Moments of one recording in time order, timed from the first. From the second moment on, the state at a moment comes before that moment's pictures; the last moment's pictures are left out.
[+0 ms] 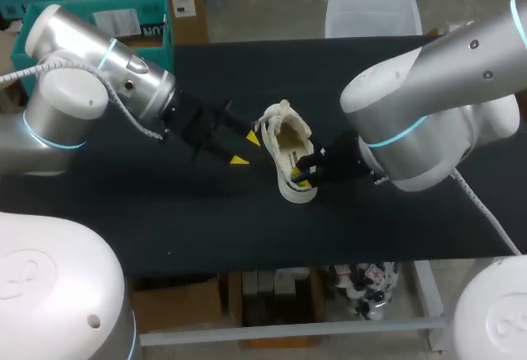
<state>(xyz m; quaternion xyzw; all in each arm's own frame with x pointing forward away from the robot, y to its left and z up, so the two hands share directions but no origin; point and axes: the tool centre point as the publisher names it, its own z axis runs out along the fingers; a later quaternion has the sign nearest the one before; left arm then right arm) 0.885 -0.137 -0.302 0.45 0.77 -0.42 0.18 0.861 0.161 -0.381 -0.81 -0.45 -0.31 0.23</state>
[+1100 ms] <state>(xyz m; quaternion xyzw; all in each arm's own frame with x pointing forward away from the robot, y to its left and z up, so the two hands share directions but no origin) 0.890 -0.120 -0.302 0.43 0.78 -0.41 0.18 0.870 0.161 -0.392 -0.80 -0.48 -0.29 0.21</state>
